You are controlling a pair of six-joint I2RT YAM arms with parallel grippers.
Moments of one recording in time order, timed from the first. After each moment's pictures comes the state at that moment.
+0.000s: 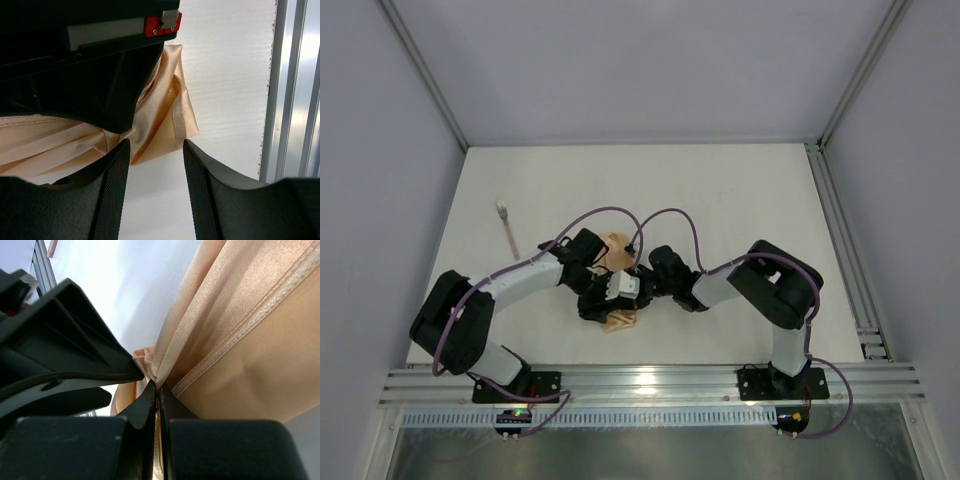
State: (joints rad) left arm -0.60 1.47 0.83 -0.70 0.59 0.91; right arm 0.86 1.89 0.73 0.65 -0.51 0.62
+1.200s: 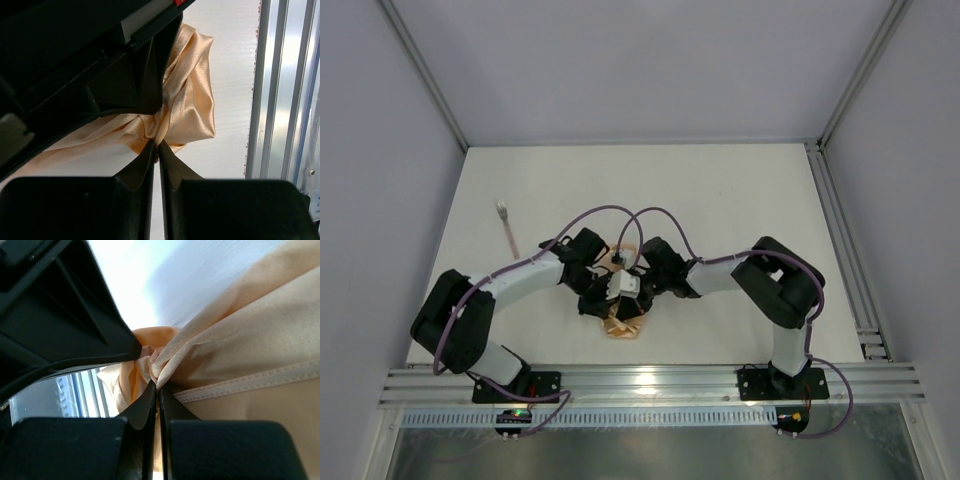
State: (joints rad) left arm -0.60 1.49 0.85 -0.74 0.61 0.89; right arm 0.84 1.88 0.86 0.26 -0.76 0.29
